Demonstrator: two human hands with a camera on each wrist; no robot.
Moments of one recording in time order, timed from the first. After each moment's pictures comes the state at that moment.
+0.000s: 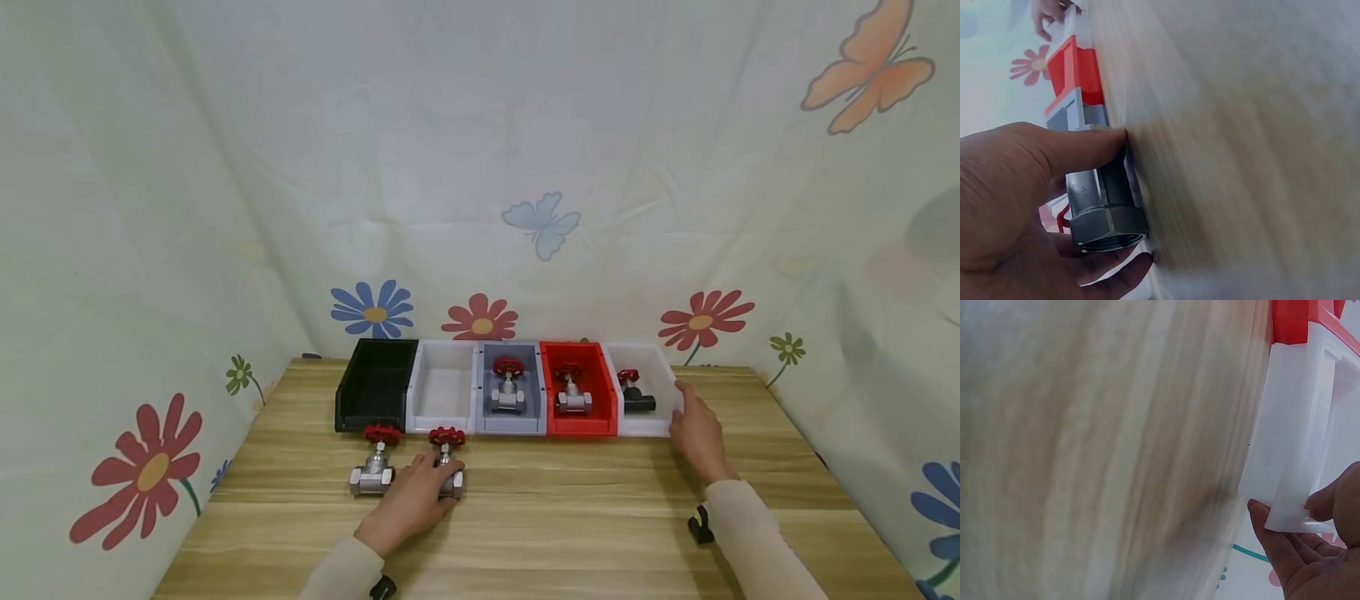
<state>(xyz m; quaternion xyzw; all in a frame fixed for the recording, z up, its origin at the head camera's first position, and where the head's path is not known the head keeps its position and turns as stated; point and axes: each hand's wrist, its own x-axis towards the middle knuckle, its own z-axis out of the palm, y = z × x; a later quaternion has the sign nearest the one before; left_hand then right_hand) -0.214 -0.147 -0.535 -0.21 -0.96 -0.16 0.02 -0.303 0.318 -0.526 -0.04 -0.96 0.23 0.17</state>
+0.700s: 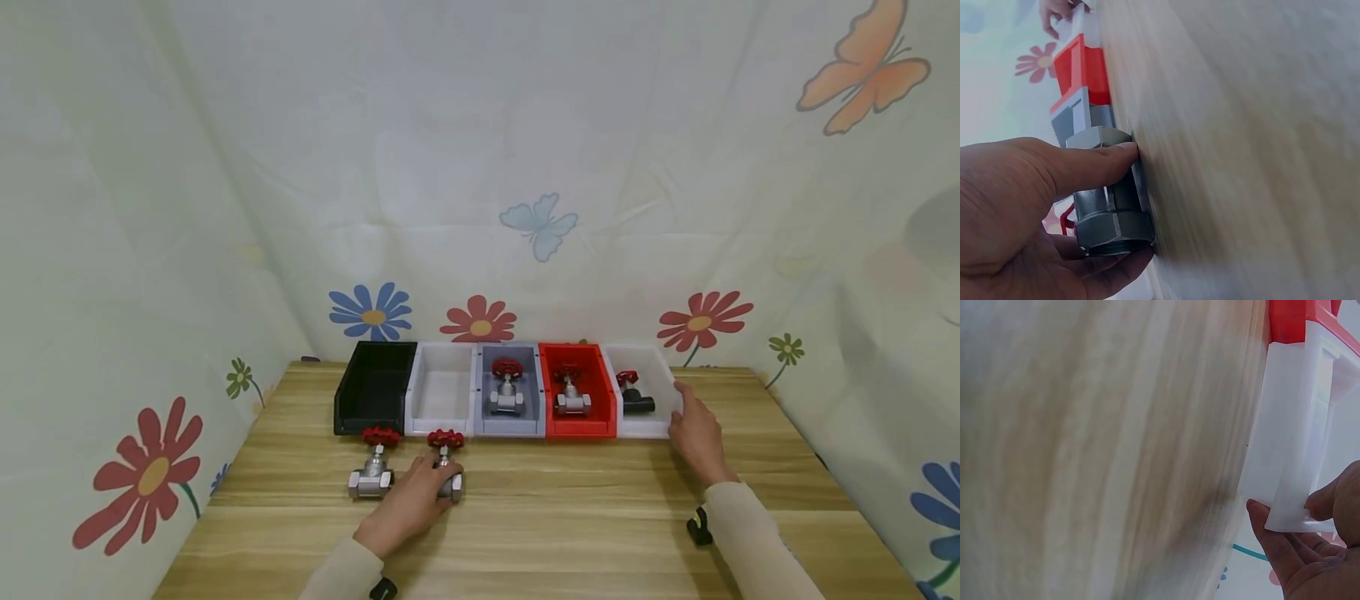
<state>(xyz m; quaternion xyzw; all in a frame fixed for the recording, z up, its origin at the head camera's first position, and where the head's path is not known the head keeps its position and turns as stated) -0.213 -0.147 -0.530 -0.22 -0.96 -0.19 0.01 -0.304 0.318 -0.527 -0.04 -0.95 0.24 0.17</state>
